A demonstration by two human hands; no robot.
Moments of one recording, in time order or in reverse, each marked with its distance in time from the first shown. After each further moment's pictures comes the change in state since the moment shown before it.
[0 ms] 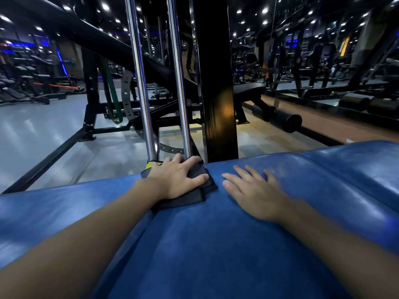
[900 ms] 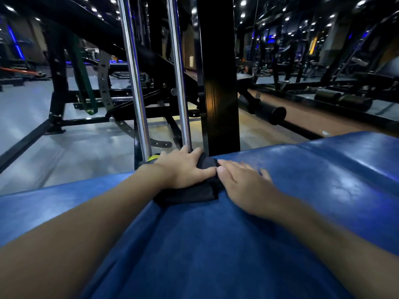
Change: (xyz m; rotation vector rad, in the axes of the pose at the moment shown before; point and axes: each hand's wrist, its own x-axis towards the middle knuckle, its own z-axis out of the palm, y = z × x) left_hand 0.028 -0.011 -0.004 -0.020 -0.116 0.176; right_hand 0.011 -0.056 0.008 0.183 0.086 0.125
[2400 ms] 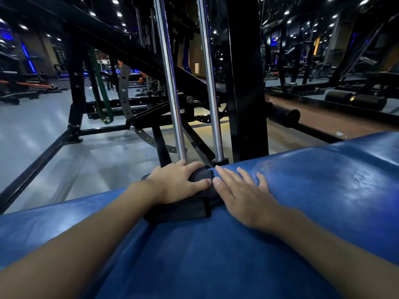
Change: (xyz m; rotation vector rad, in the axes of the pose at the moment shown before) left_hand -0.052 -0.091 -0.002 -0.098 0.002 0.023; right_hand -0.002 -0.085 0.033 -0.065 -0.042 -0.036
